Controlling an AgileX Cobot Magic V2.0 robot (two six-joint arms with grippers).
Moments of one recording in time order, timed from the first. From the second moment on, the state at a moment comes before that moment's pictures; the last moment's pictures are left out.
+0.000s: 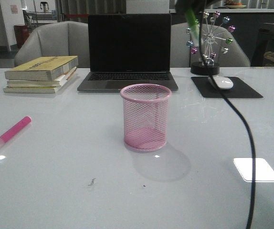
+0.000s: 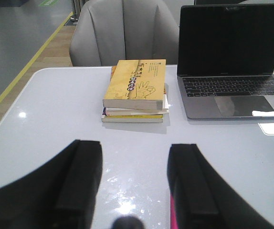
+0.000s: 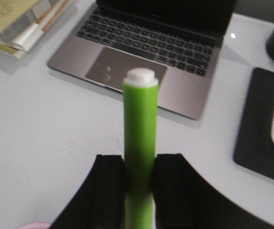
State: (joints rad) left arm -0.05 0.82 -0.69 -0.01 0.18 0.01; right arm 0.34 1.72 -1.49 0.07 0.40 -0.03
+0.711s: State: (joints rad) left arm -0.05 0.82 -0.69 -0.01 0.18 0.01; right arm 0.53 1.72 -0.89 0.08 -0.47 -0.03
